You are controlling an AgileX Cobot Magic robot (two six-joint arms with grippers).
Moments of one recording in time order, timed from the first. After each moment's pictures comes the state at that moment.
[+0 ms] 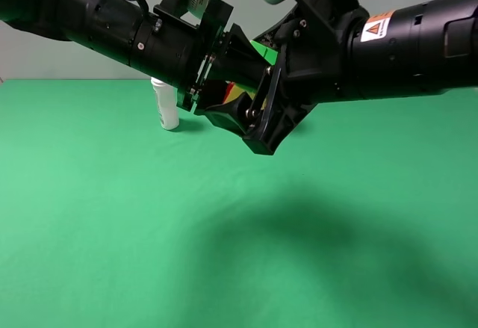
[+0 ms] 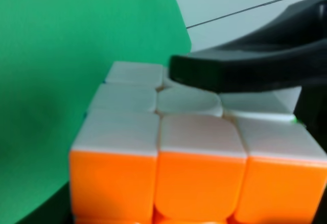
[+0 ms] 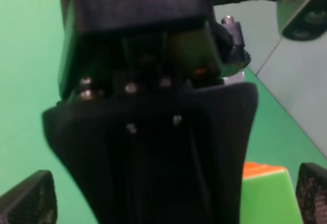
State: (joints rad) left arm -0.46 1.75 -1.12 -1.30 0.97 0.80; right arm 0.83 1.28 -0.81 0.46 0.09 -0.85
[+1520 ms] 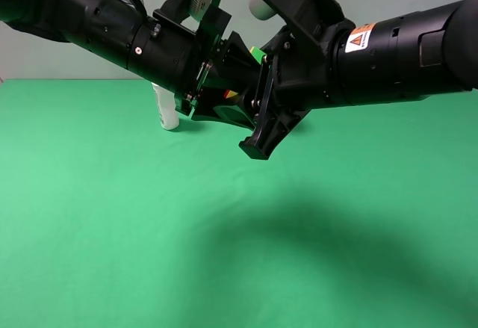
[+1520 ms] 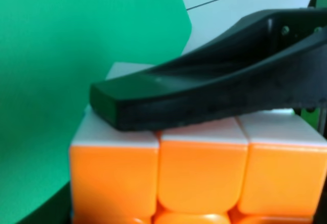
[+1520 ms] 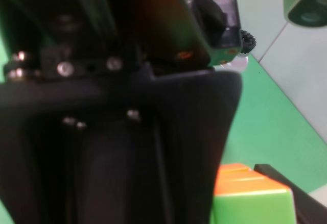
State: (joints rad) left arm -0.46 1.75 -1.12 -1.27 1.00 0.80; right arm 0.83 1.32 -0.81 0.45 0.08 -0.85
